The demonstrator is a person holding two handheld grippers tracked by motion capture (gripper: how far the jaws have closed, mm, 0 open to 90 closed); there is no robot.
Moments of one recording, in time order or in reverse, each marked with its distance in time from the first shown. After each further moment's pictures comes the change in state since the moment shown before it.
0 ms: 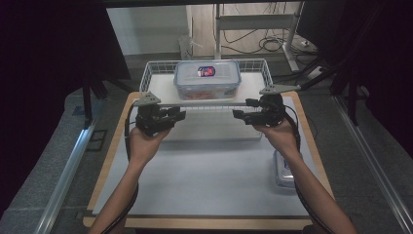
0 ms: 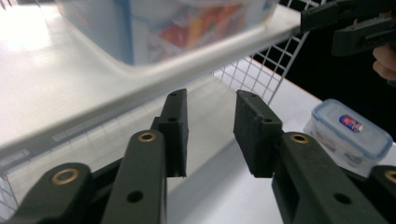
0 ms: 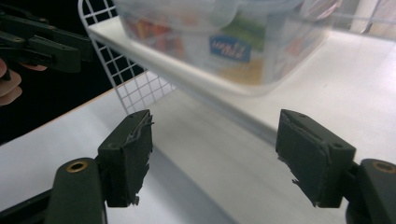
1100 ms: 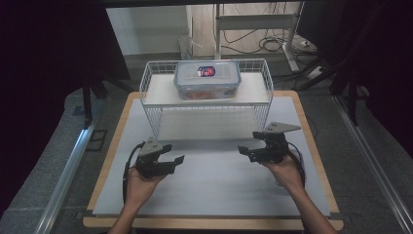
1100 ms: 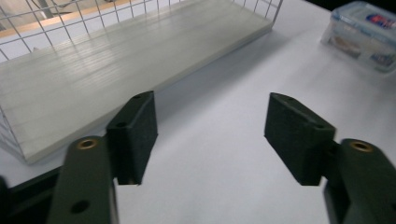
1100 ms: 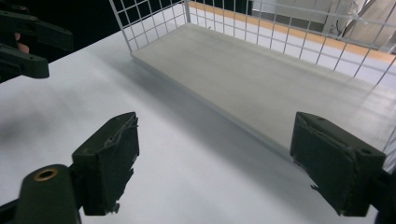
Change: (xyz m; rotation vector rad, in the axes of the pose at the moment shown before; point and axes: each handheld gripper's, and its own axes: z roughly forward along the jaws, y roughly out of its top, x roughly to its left) left arm -0.033 -0.115 -0.008 0.112 0.076 0.066; right arm 0.020 -0.098 -0.011 0.075 -0.015 0.018
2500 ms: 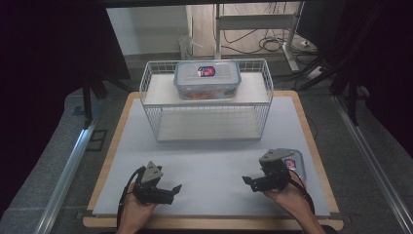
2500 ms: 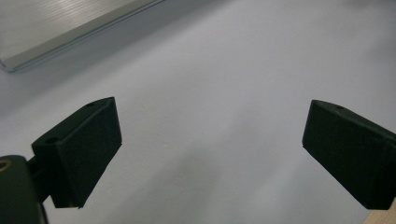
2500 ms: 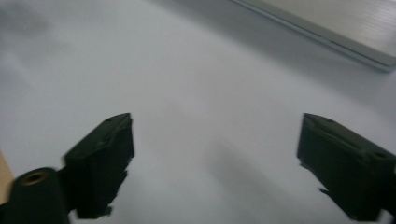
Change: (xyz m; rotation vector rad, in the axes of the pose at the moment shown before) left arm -0.027 -0.051 -0.013 0.137 0.046 0.017; right arm 0.032 -0.057 -0.013 0.248 -0.093 -0.005
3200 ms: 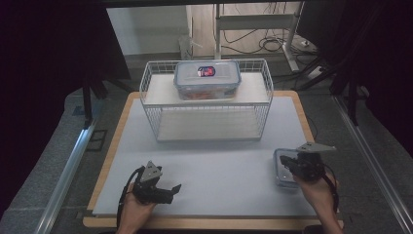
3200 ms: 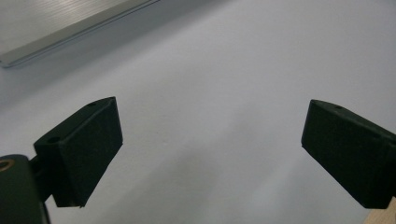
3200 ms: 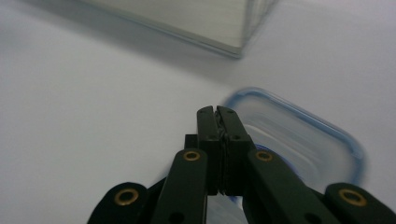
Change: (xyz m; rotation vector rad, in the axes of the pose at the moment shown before) left arm 0.003 -0.002 0.001 -0.003 -0.016 -0.020; right arm -0.066 -0.022 -0.055 -0.087 -0.172 0.126
